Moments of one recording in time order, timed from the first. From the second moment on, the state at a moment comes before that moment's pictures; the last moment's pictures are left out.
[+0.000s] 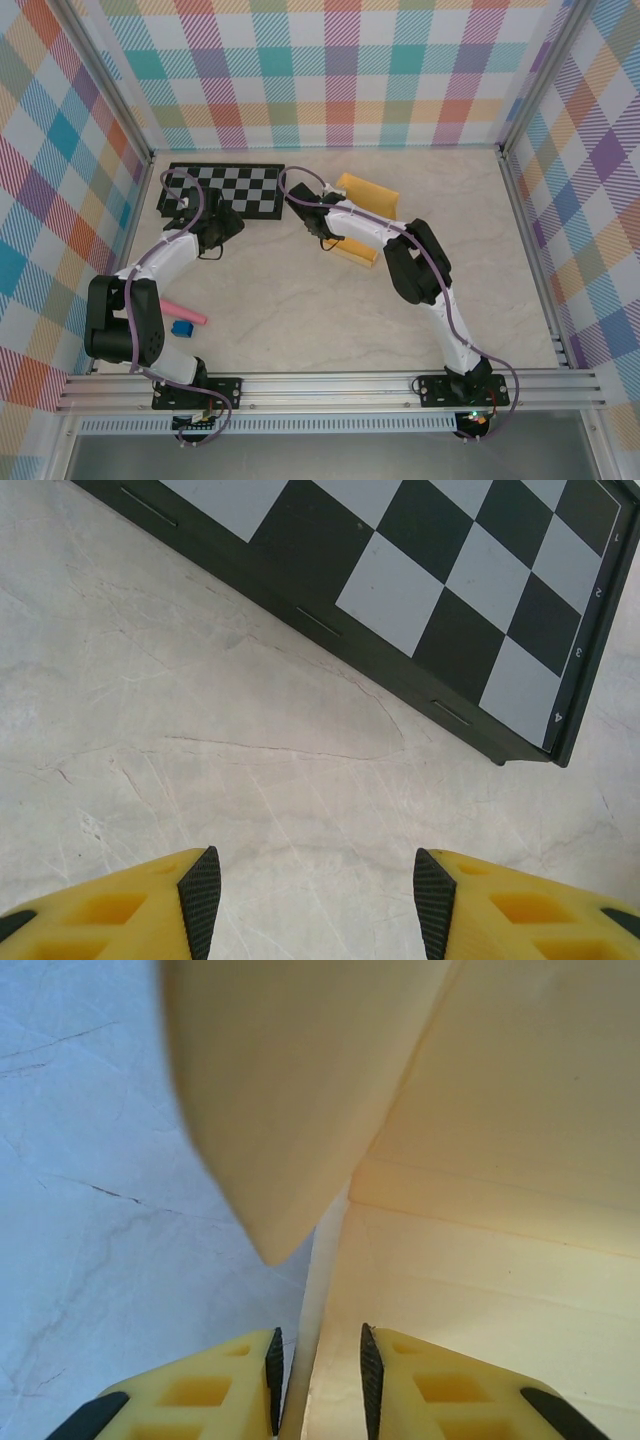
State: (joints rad) left arm -0.10 1.52 0.97 -0.35 -0.02 -0.66; right arm 0.77 2.30 1.89 -0.82 0.52 0.92
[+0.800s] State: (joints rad) left arm -0.10 1.53 0.97 -0.35 -0.02 -0.66; right arm 0.75 2.32 1.88 -0.75 0.52 0.87
